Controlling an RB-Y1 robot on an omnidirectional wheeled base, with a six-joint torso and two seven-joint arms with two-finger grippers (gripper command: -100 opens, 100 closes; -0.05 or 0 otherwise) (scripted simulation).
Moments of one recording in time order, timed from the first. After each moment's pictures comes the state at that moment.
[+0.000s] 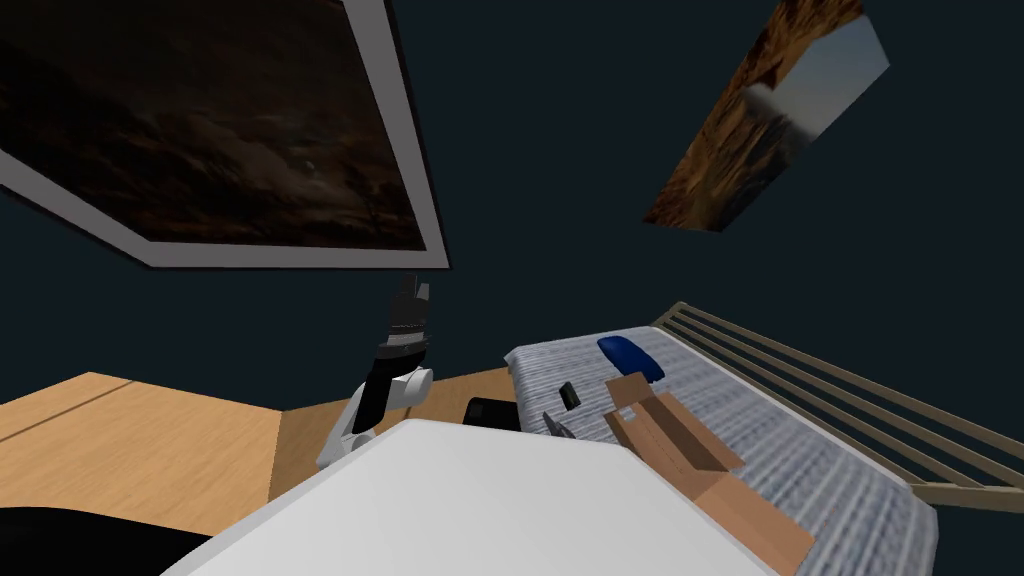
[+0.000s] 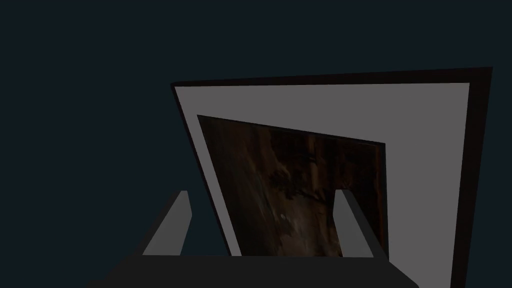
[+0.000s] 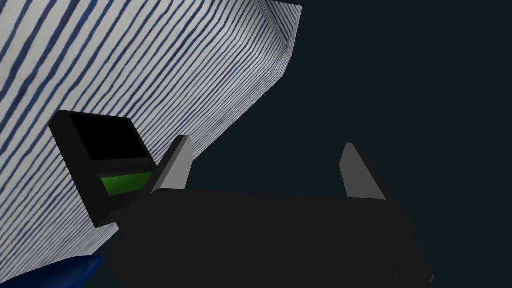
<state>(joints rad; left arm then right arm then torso) 0.47 -0.04 0.06 -2.32 -0.07 -0.45 -0.13 0.49 -0.57 0.56 -1.31 0.22 -0.26 0.19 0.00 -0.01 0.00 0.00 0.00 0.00</state>
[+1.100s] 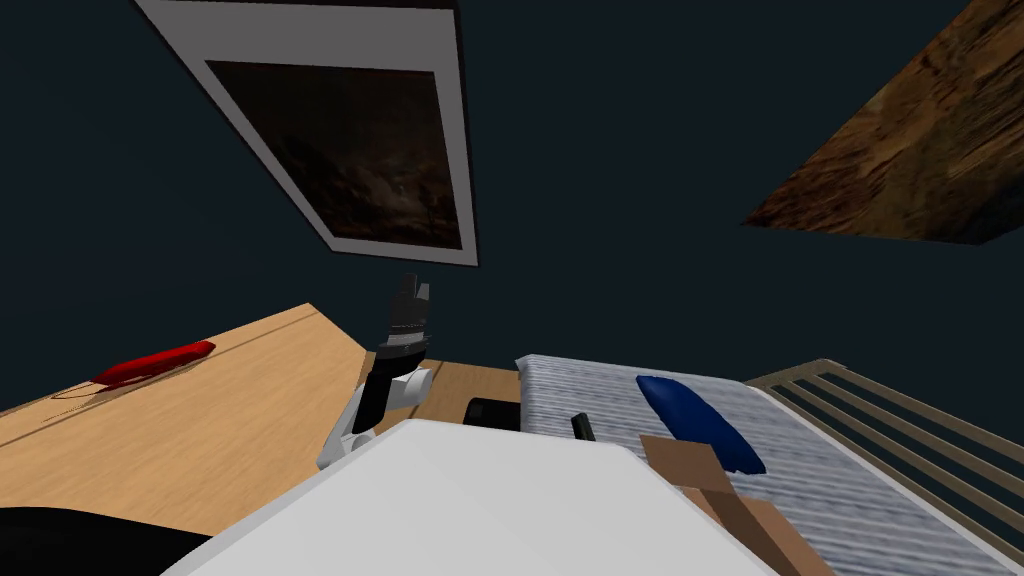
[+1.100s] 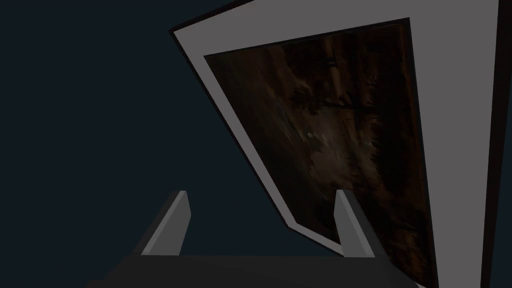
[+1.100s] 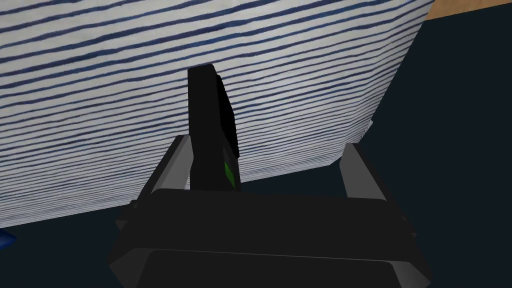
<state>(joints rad) 0.47 -0.04 0.06 -2.32 -0.07 -0.45 -0.13 0.42 -0.73 0.68 -1.09 0.33 -0.09 0.19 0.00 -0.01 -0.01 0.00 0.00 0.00</state>
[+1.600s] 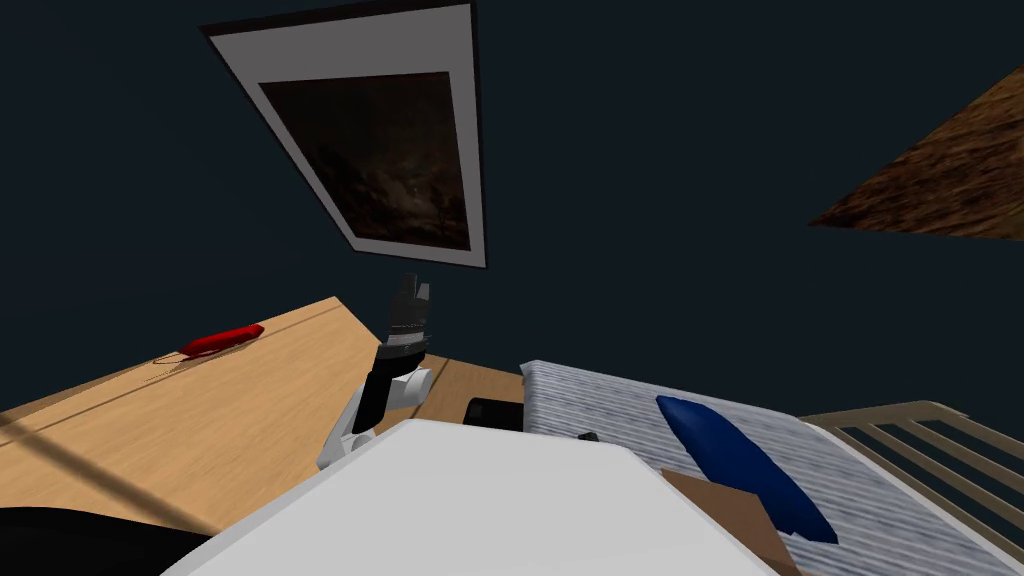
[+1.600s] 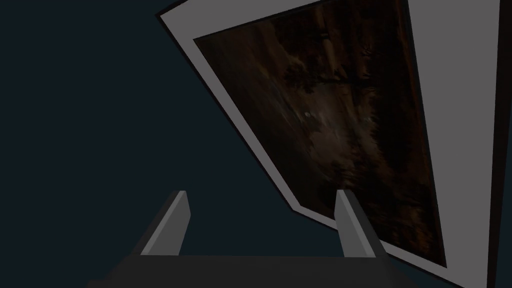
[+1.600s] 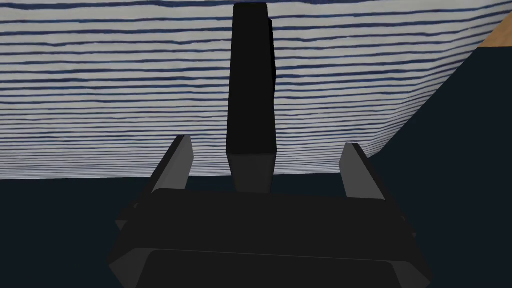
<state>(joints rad) 0.47 -0.04 0.06 -2.32 -0.07 -0.45 -0.13 0.38 -0.78 0.70 -1.05 0.37 -0.03 0.19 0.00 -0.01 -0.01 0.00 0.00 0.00</state>
